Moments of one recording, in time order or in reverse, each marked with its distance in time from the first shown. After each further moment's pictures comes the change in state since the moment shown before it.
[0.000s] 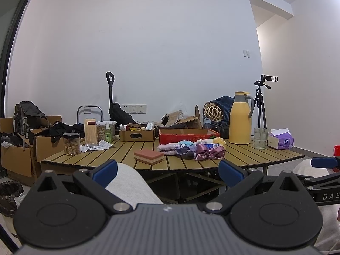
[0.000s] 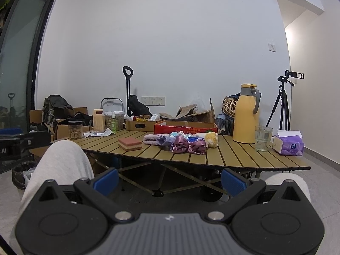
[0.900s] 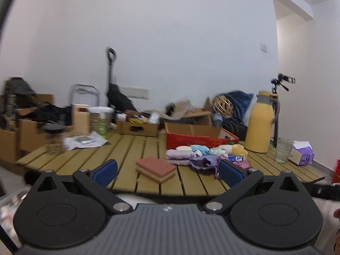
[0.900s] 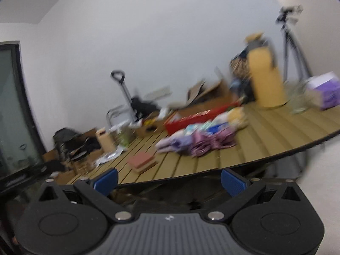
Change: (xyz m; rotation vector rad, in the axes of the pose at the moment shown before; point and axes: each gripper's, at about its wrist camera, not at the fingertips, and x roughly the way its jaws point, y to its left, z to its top) left arm 0.206 0.074 0.058 -0.102 0.133 -0.064; right arm 0.182 -0.043 0.048 0.364 0.119 0.173
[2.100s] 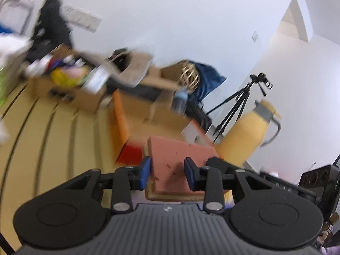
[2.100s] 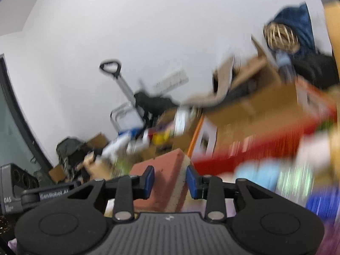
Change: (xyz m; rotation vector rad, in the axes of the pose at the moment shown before) left arm 0.374 0.084 0.109 -0.282 0.316 -0.458; right arm 0.361 0.003 0.148 0.121 0.077 0.111
